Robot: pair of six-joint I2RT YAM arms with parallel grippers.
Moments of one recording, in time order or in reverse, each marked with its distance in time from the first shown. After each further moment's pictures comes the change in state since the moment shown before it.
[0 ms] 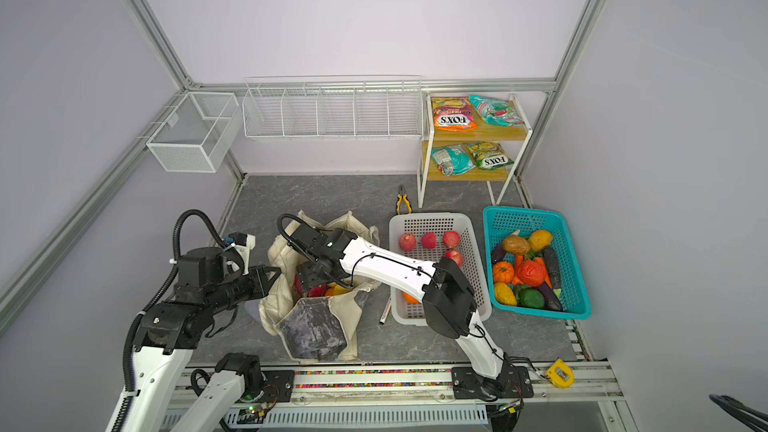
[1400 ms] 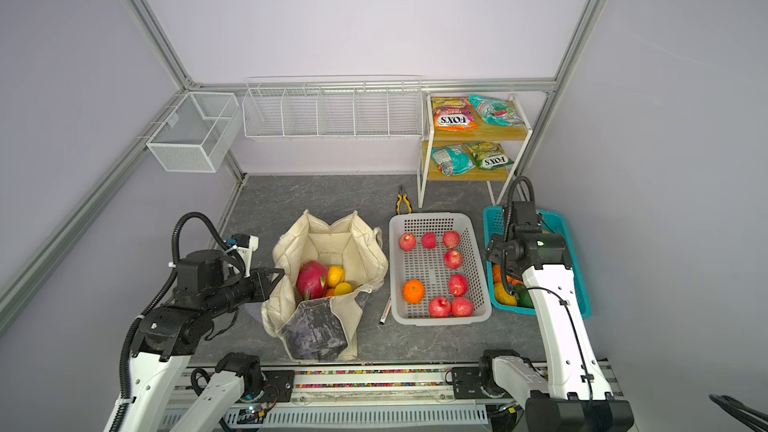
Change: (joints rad) left arm -0.046 -0.034 -0.002 0.008 0.022 0.000; right arm -1.163 -1.017 -0.742 -0.263 0.213 -0.160
